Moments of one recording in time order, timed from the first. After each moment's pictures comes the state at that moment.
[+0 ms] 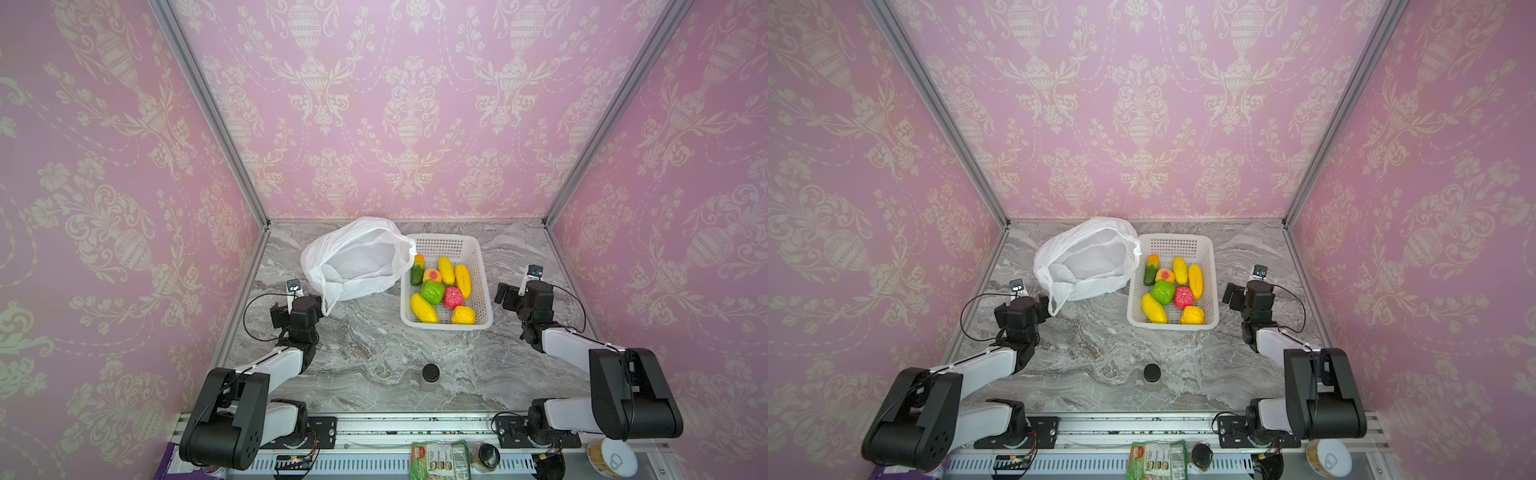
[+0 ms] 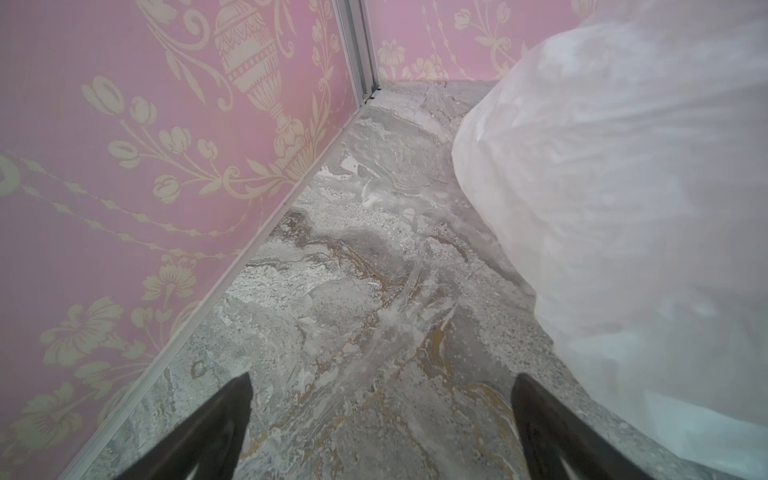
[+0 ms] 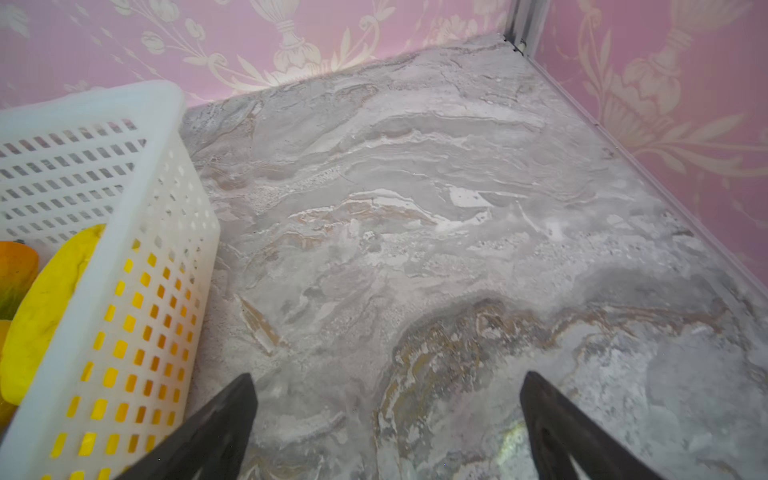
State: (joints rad) left arm -0.10 1.26 0.27 0.55 -0.56 -0.11; right arm -0.02 1.40 0.46 0.43 0.12 0.20
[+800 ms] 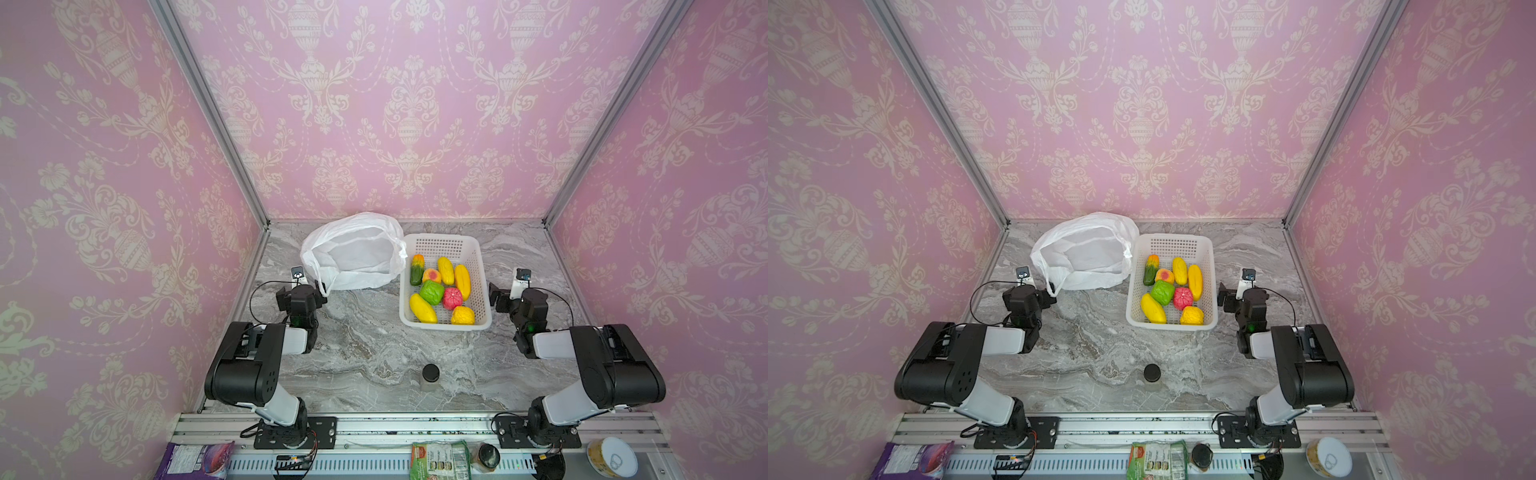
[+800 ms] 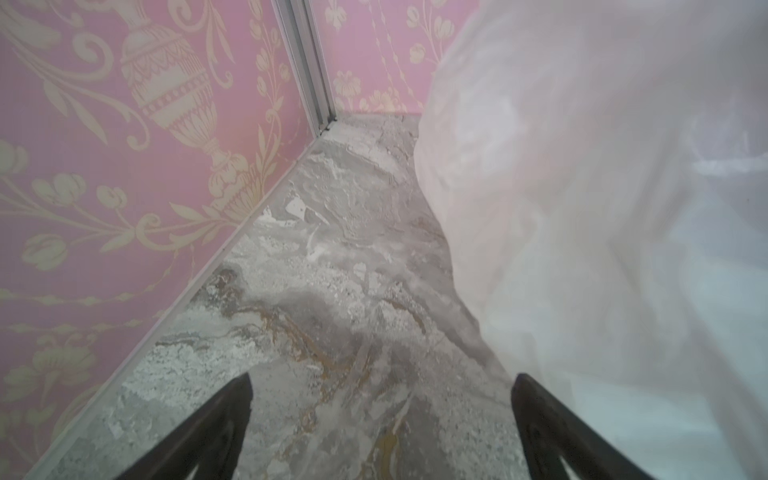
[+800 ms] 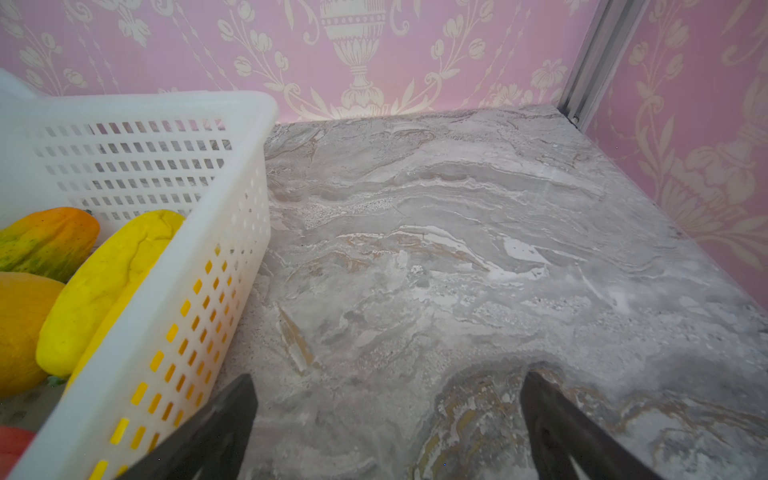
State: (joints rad) left arm -0.04 1.57 0.38 0.78 -0.39 -0.06; right arm 0.01 1.54 0.35 0.86 0.08 0.08
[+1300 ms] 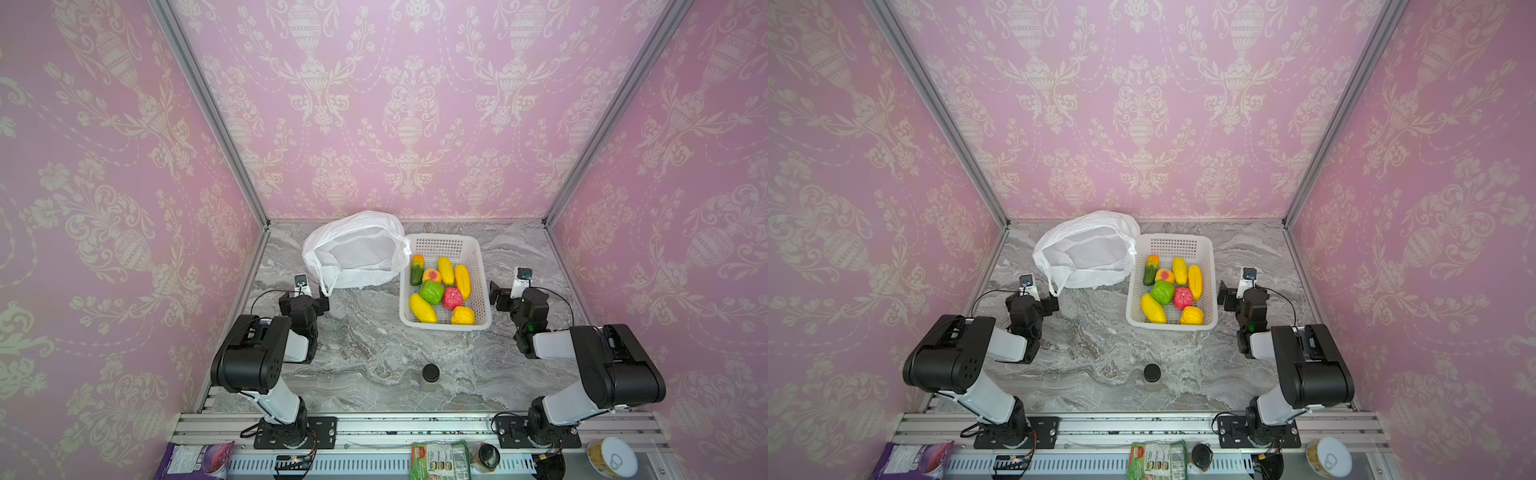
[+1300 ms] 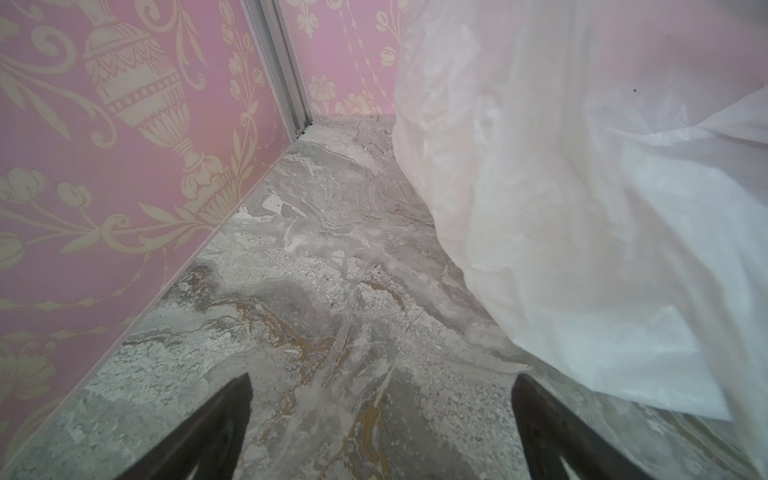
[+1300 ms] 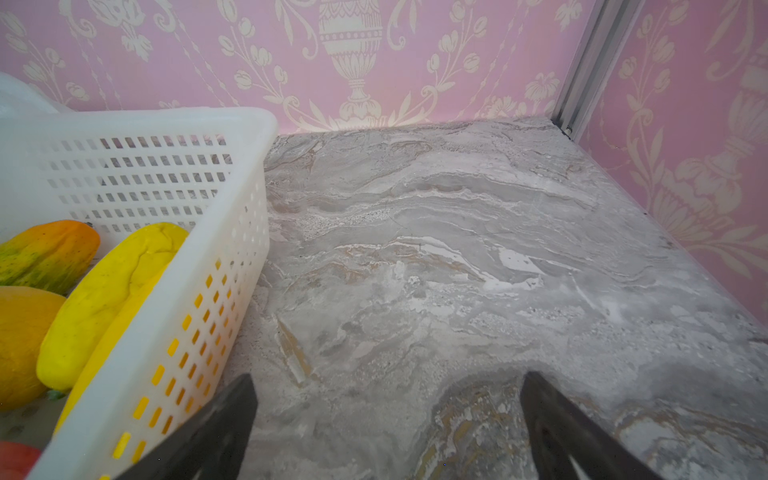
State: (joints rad) left arm -0.04 1.65 0.31 1.01 -0.34 -0.02; right arm 0.01 1.54 0.35 0.88 0.09 0.08
